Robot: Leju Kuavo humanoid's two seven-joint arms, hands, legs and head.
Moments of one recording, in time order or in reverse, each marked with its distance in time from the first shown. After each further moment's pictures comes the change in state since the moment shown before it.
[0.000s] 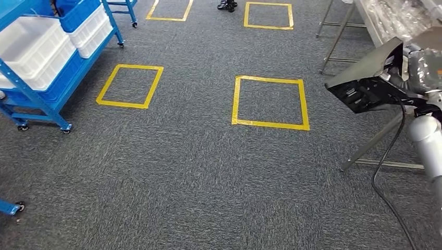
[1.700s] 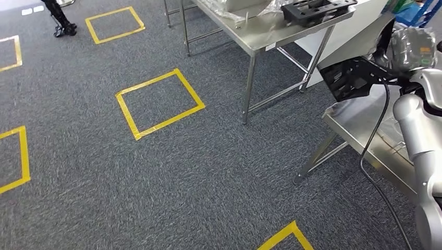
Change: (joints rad) left arm -0.022 -0.041 0.011 0.013 0.059 -0.039 0.082; right arm -0.148 0.146 -0.071 0.109 0.208 0.064 0.017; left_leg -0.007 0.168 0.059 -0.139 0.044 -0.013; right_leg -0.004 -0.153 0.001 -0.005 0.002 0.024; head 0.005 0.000
